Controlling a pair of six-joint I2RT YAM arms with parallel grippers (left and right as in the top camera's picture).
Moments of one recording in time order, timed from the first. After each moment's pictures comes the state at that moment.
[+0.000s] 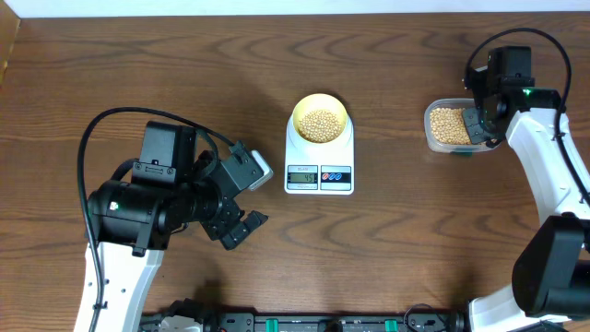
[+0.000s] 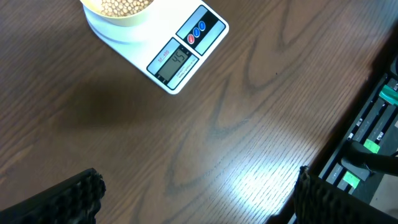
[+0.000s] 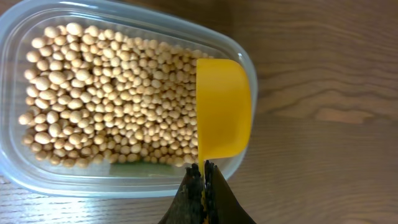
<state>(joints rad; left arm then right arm) -0.20 1.10 1.24 -1.30 0.42 0.67 -0.05 1.72 1.34 -0.80 0.24 -0.33</state>
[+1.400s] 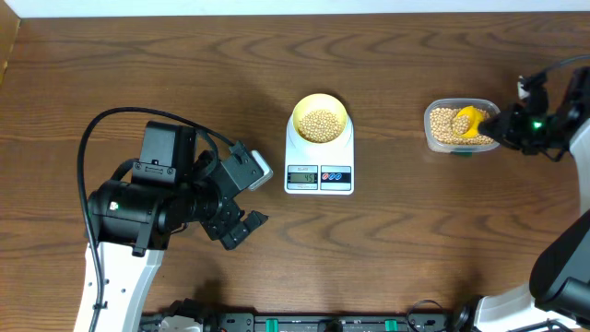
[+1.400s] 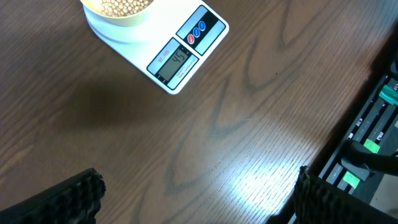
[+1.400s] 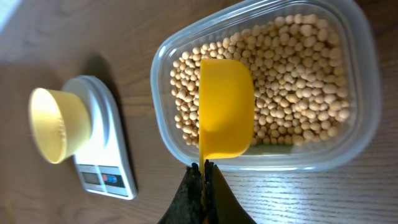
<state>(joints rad) -0.20 1.10 1.24 -1.30 0.42 0.67 -0.40 1.73 1.33 -0.89 -0.64 -0.01</state>
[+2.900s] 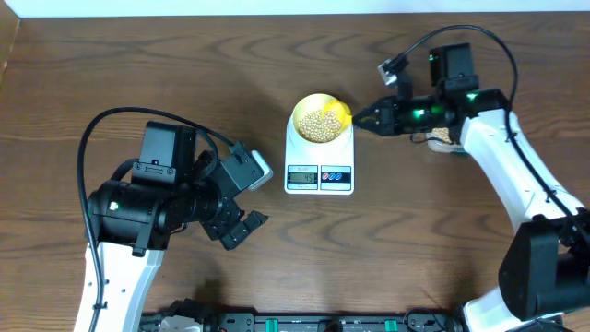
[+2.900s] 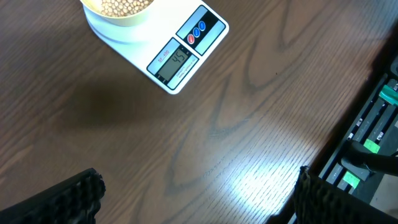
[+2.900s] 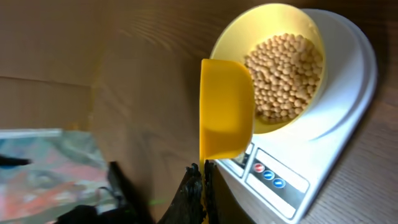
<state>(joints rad) -0.20 1.10 1.24 -1.30 0.42 0.67 0.20 1.73 1.33 -0.64 -0.84 0.18</state>
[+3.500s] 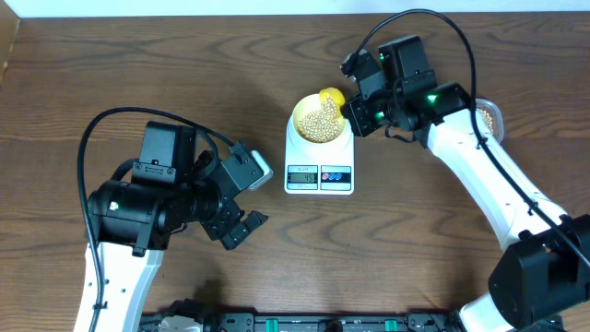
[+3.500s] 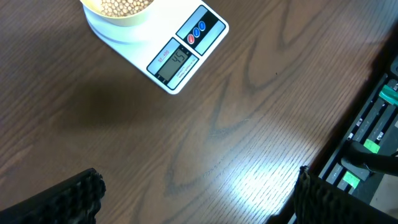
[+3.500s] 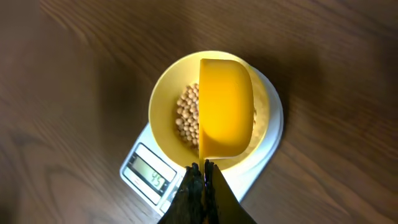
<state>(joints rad) -0.20 1.10 1.24 -1.30 0.42 0.67 0.38 1.73 1.45 -0.67 -0.35 -0.06</state>
